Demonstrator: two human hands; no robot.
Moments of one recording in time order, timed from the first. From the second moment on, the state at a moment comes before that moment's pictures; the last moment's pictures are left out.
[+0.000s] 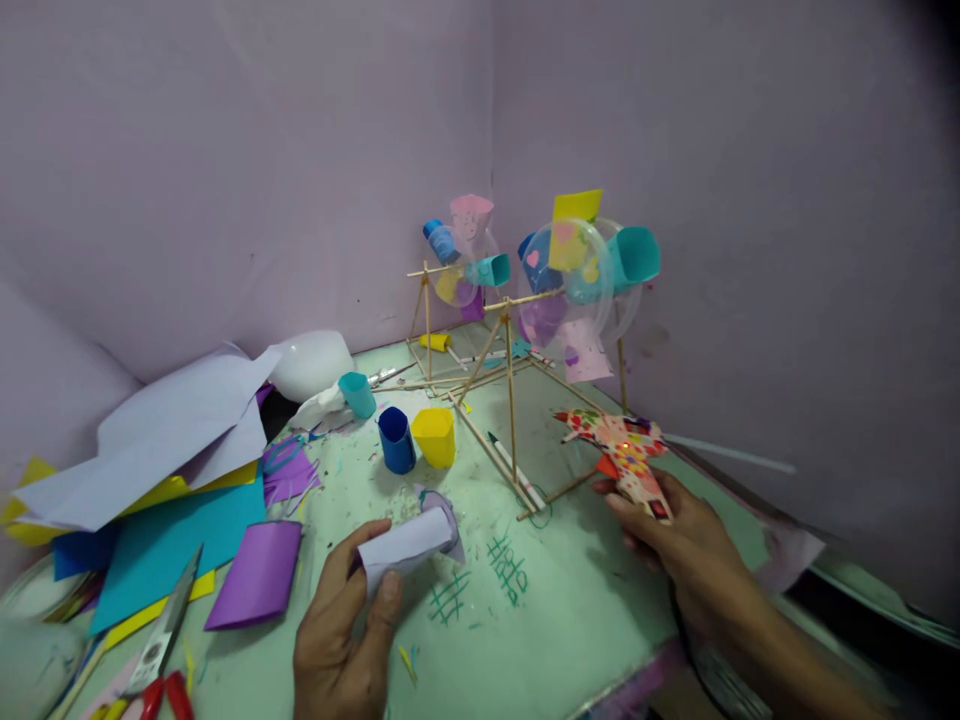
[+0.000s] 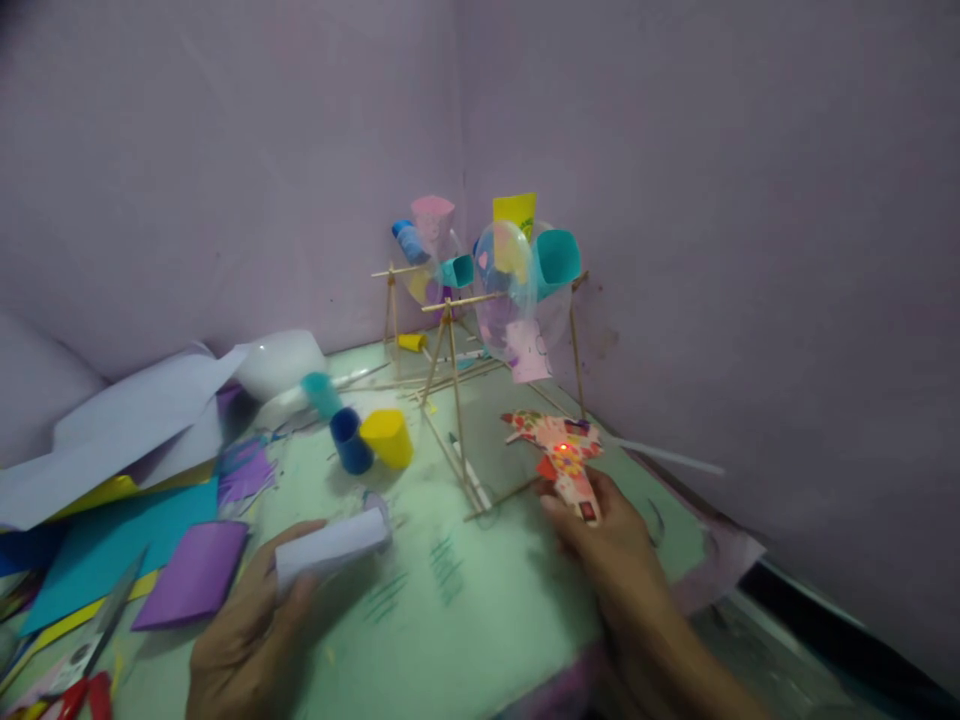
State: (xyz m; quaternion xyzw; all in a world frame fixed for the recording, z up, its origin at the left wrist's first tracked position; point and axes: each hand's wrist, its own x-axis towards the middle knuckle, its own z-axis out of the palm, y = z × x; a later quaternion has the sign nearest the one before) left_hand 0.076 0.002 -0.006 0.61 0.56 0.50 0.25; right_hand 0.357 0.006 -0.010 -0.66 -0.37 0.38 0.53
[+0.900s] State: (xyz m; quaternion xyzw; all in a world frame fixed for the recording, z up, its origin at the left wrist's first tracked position) left_hand 0.075 0.002 -0.013 0.76 0.47 0.43 0.13; right_hand 0.312 -0.026 -0.008 -0.51 -0.67 0.39 0.37
